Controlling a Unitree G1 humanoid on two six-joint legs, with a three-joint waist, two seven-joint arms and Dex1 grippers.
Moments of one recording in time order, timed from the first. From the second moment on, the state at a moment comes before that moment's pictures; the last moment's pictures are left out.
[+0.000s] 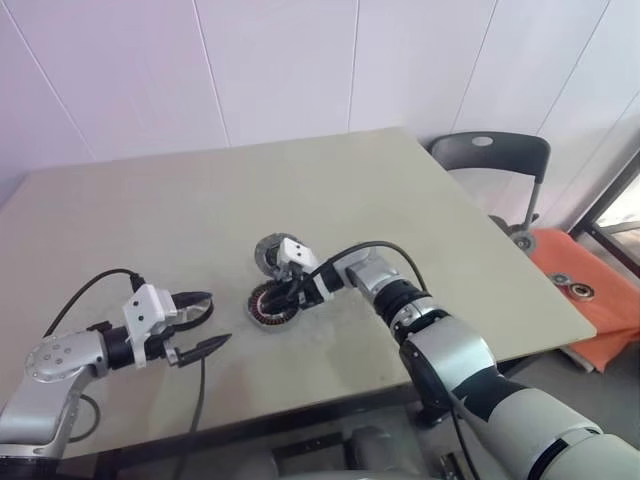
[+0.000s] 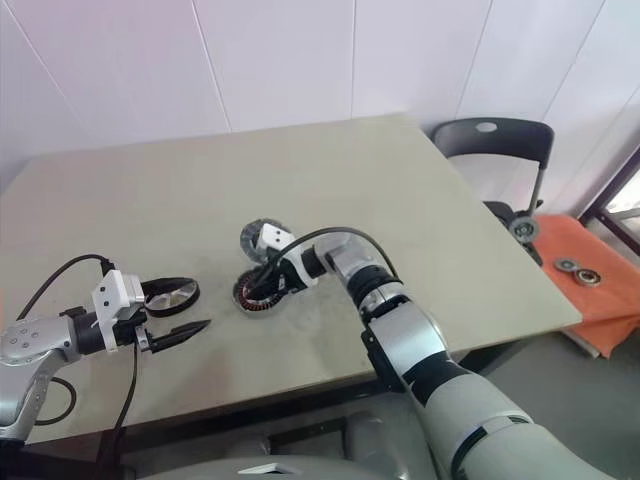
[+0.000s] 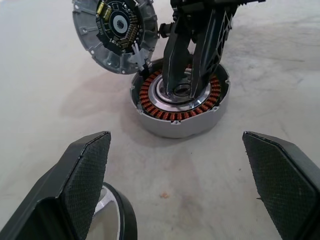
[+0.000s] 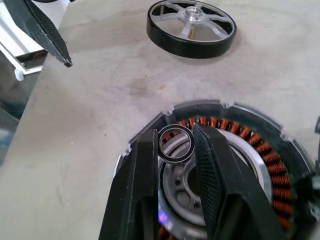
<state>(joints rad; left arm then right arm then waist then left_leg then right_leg) 0.15 0.76 0.21 -0.16 -0.38 0.10 -1.05 -1.03 0.04 0.23 1.19 -0.08 0.04 1.32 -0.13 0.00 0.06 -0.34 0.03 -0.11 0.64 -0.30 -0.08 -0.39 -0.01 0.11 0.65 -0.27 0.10</state>
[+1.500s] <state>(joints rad) 0.18 0.75 0.21 -0.17 -0.38 0.10 -1.03 -1.03 0.00 0.23 1.19 -0.11 0.00 1.28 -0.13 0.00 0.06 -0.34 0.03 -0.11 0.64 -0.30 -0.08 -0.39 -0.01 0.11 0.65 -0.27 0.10</state>
